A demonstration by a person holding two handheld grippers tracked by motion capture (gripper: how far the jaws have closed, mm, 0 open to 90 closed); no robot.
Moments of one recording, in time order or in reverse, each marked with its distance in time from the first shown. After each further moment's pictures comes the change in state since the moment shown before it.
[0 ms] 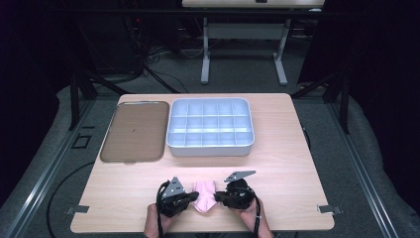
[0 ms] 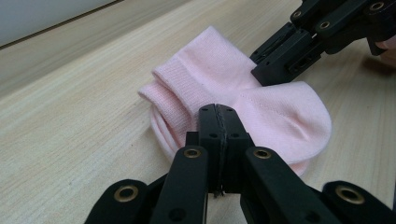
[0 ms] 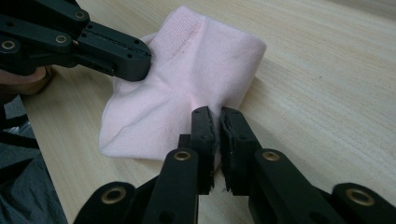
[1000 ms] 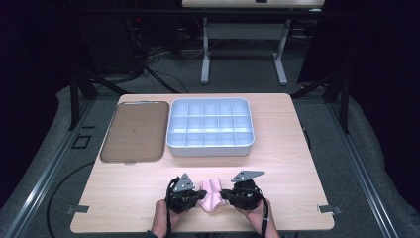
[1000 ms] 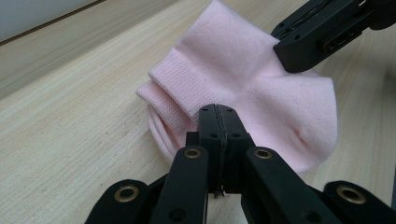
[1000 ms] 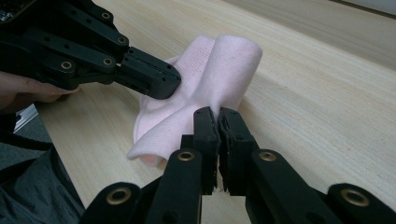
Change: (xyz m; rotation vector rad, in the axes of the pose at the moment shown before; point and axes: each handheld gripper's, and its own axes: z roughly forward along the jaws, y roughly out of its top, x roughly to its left) left arm -0.008 0.019 0.018 0.047 -0.028 0.001; right arm 0.006 0.001 -0.030 -0.054 -0.054 -0.028
